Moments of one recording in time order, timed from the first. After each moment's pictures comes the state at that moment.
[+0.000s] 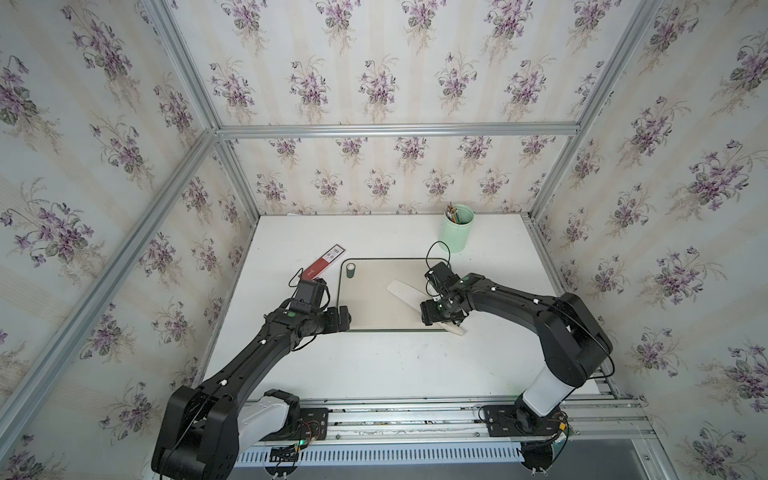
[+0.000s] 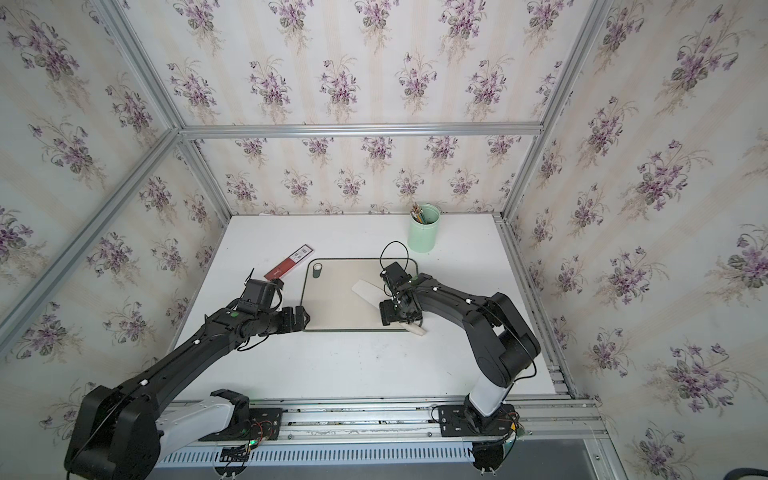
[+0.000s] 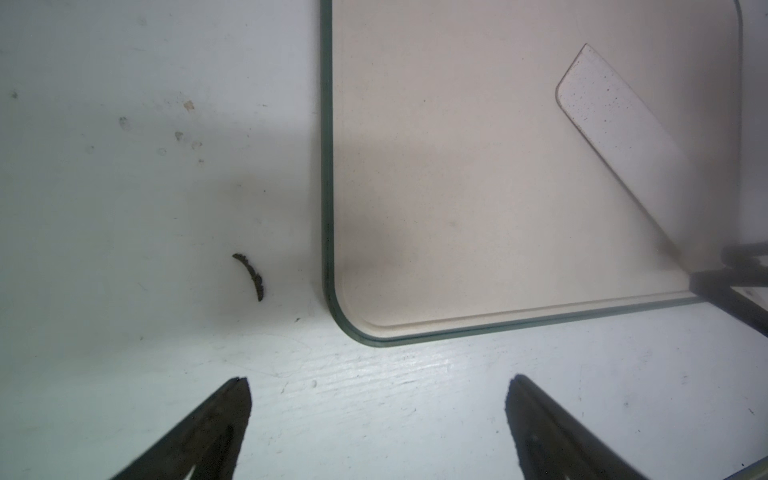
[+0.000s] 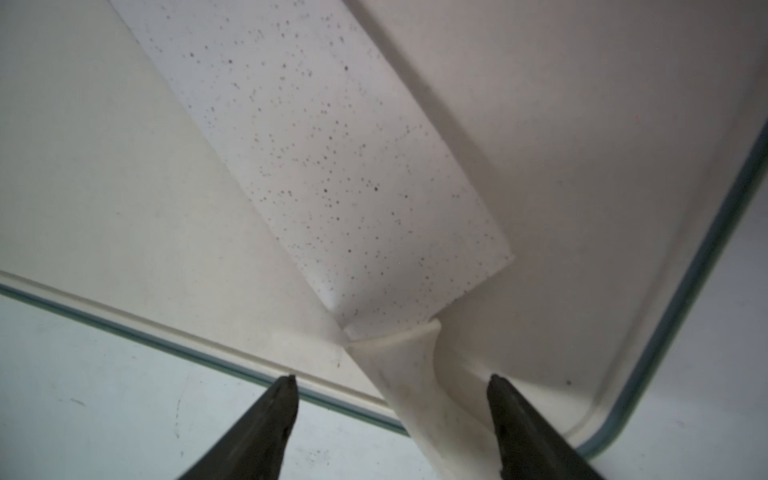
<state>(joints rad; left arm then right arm) -0.27 1.14 0.62 -0.53 0.15 -0.40 0.66 1.71 1.04 -0.67 -0.05 0.41</state>
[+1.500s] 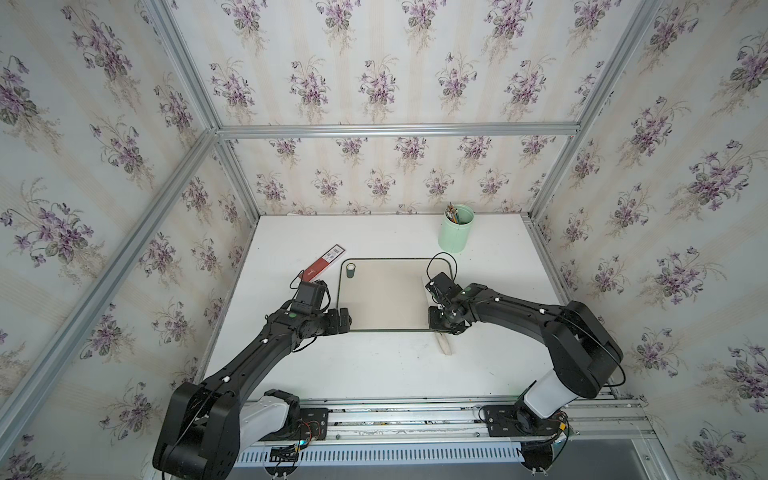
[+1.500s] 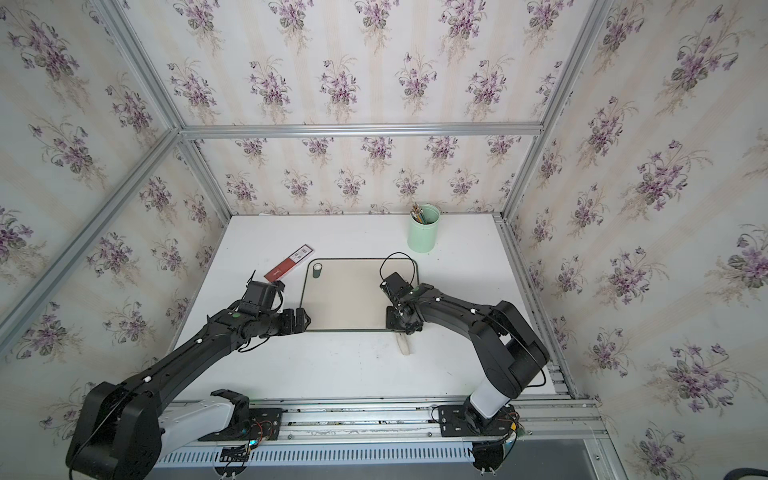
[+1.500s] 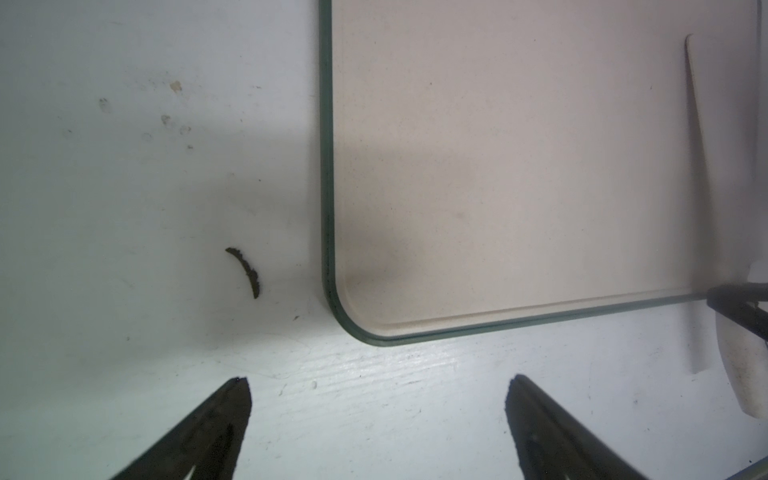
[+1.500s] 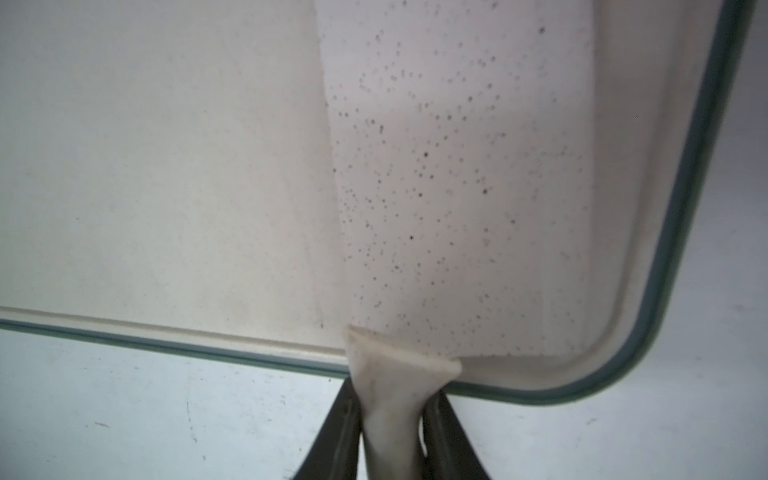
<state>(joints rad) -0.27 1.15 0.61 -0.51 0.16 -0.39 0.71 1.60 0.93 -0.64 -0.03 0.71</state>
